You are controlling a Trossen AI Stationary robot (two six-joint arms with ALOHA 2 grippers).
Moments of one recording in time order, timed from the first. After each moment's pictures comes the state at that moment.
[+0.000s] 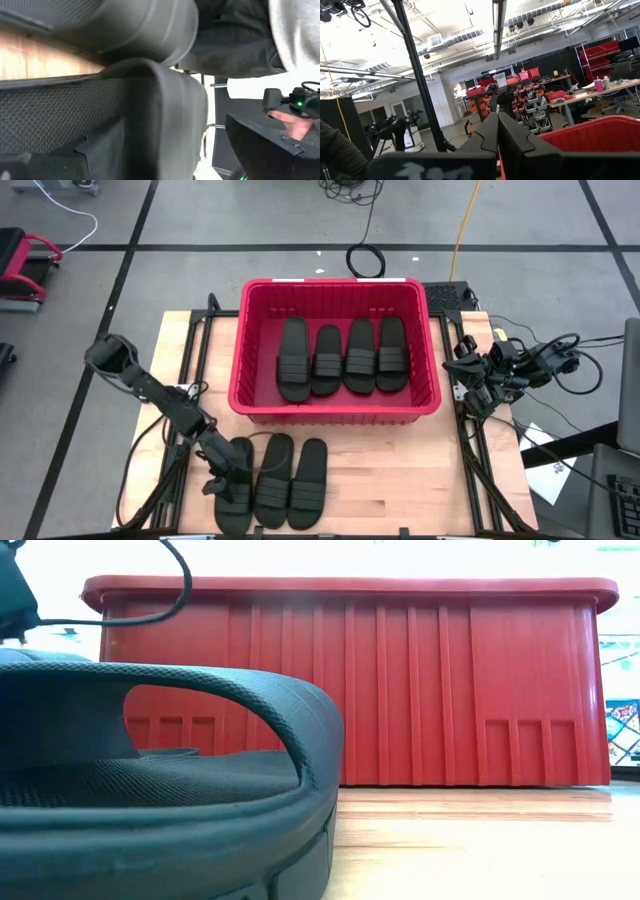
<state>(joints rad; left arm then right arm) -0.67 1.30 0.36 0.28 0.42 -0.95 0.46 0.26 0.57 0.07 0.44 0.17</state>
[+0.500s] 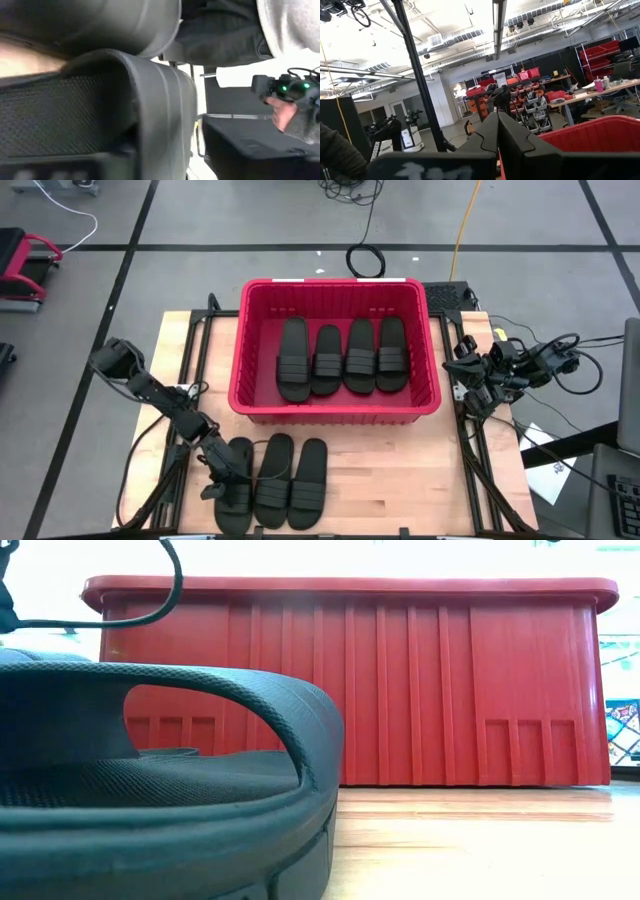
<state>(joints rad) -0.70 1.40 0.36 0.42 0.48 -0.95 0.46 0.26 0.57 0.06 0.44 0.17</state>
